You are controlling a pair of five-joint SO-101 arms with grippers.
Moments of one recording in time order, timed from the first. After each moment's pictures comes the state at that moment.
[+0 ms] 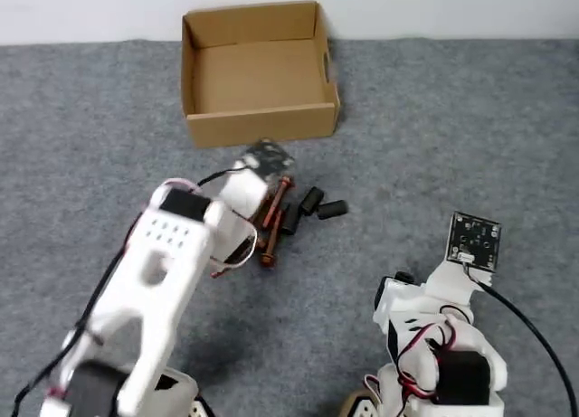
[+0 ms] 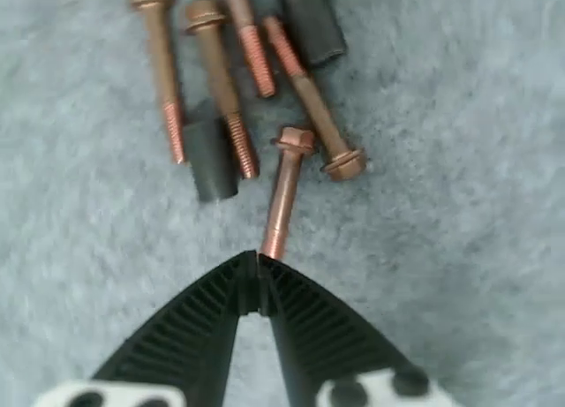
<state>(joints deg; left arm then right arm) 15.2 -13.6 31.3 75.6 -18.8 -3.1 -88.3 62.7 87.8 -17.3</state>
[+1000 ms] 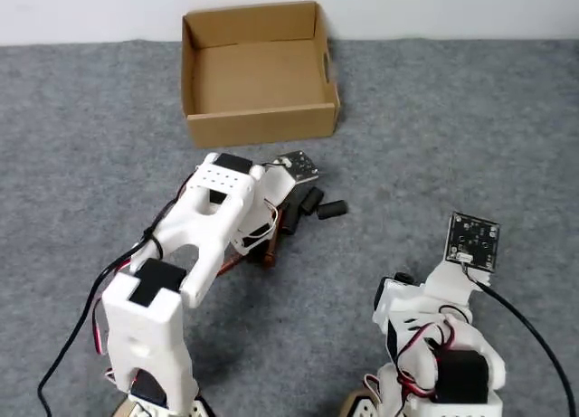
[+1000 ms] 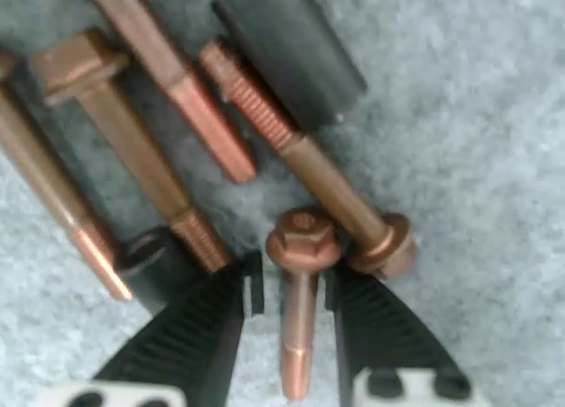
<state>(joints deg) 15.5 25.9 6.6 75.9 -25.6 -3.1 -88.5 63.4 87.6 -17.3</state>
